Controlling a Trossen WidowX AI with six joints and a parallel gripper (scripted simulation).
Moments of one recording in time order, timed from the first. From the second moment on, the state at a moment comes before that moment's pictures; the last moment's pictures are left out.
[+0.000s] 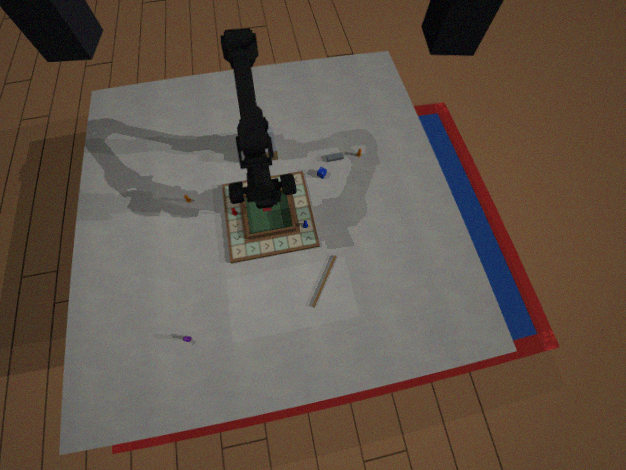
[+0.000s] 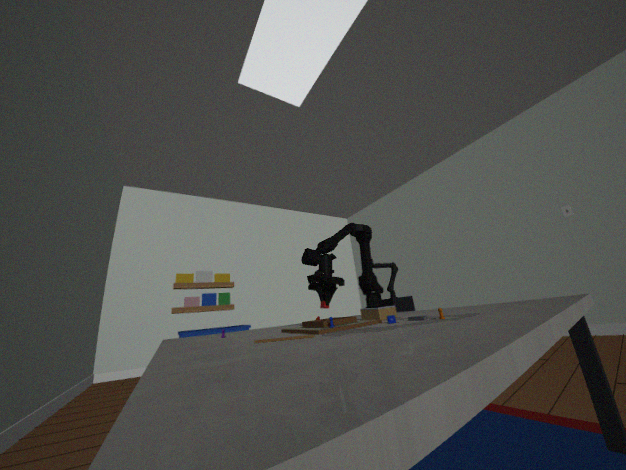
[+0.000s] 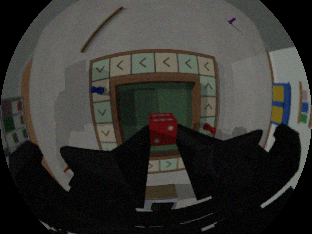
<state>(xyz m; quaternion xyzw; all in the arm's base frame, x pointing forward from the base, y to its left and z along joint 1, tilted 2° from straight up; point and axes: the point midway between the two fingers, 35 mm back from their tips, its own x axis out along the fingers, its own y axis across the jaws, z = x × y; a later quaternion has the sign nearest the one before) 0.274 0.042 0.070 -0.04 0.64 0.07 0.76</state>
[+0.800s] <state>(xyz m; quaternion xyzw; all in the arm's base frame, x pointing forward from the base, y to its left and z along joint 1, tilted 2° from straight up) 0.276 0.041 0.068 -0.01 0.35 0.08 0.93</state>
